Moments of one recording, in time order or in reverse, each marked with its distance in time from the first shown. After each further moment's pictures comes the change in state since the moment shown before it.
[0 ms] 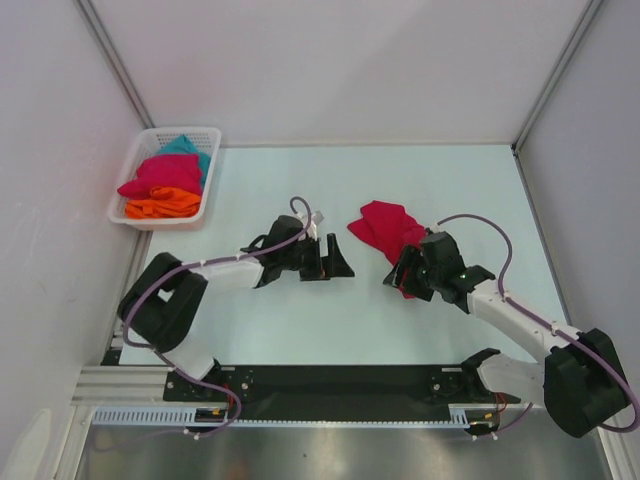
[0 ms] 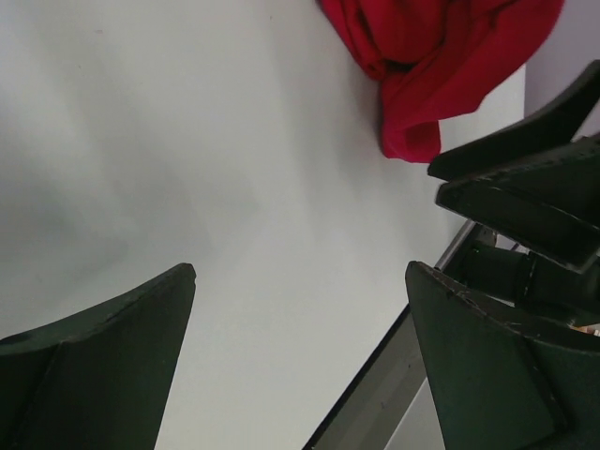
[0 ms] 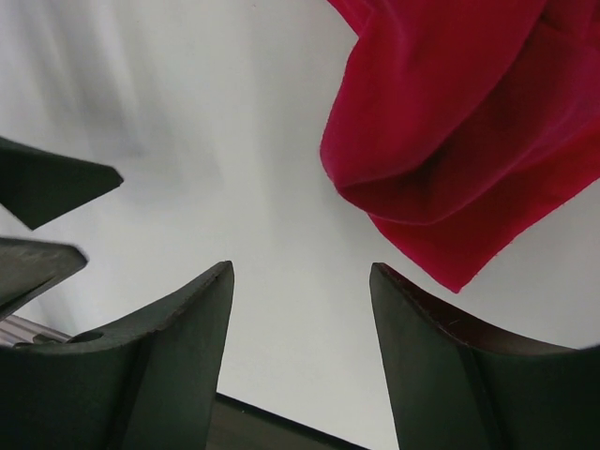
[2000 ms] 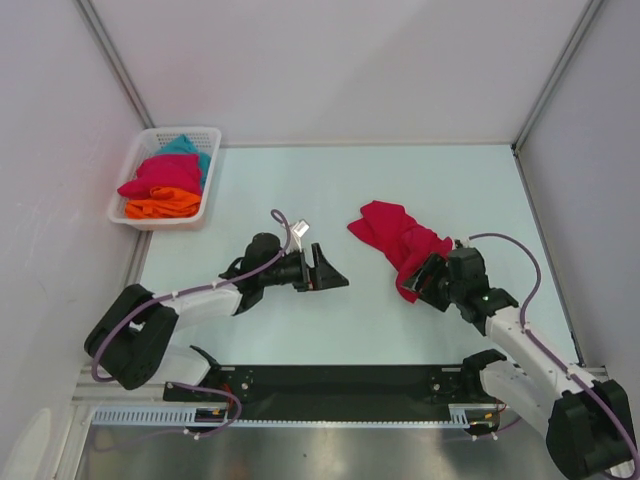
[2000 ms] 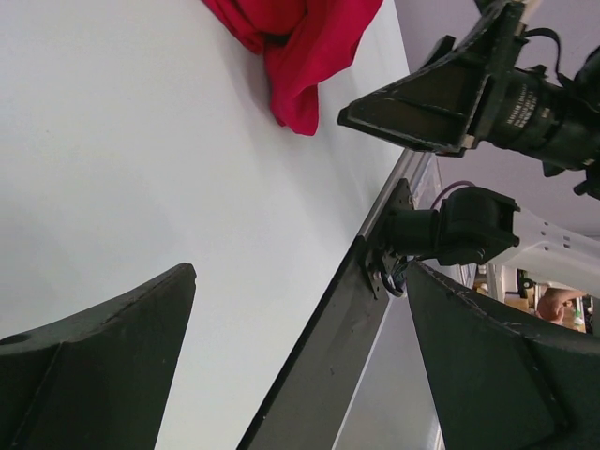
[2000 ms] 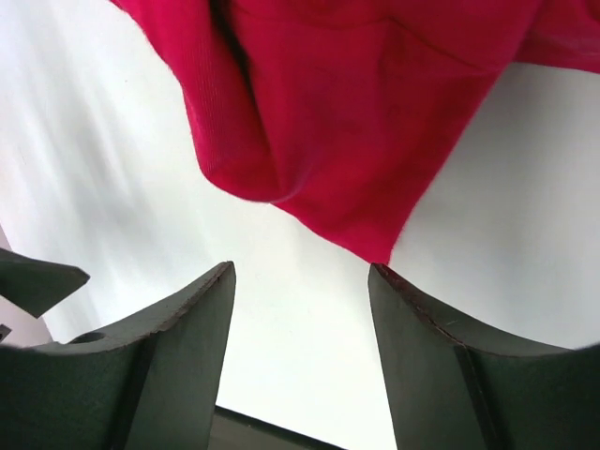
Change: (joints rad) left arm -0.004 -0.279 -0.272 0.277 0.102 -0.128; right arm -0.161 -0.207 -0.170 0.031 -0.047 0.065
